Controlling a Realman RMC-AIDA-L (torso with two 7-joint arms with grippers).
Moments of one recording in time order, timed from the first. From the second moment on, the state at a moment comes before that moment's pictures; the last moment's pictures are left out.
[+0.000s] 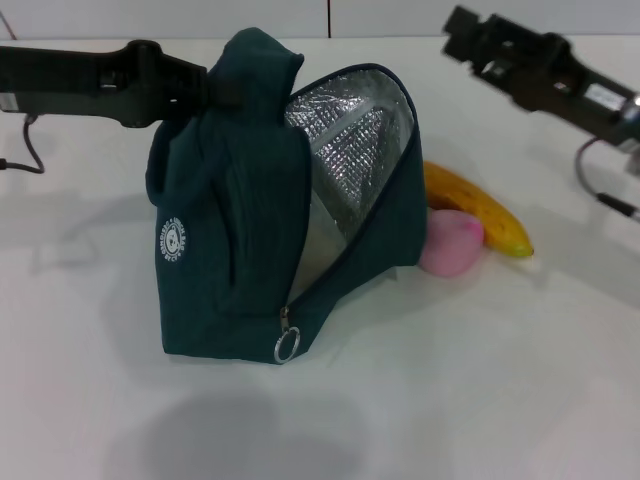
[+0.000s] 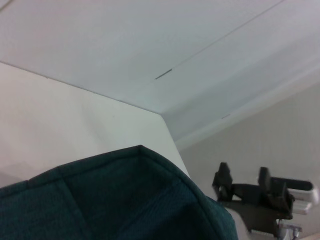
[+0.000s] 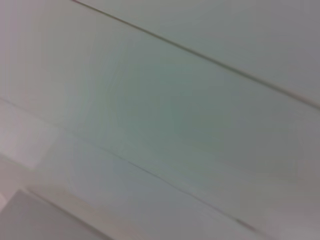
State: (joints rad) left arm -0.66 -1.94 0.67 0.82 1.95 1.80 -2.50; right arm 0.61 2.00 -1.32 -0.32 -0.83 -1.43 1.84
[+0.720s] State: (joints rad) left arm -0.66 -1.93 0.68 0.82 1.95 1.80 -2.49; right arm 0.67 1.74 -1.08 -0.76 -1.75 -1.41 2.24
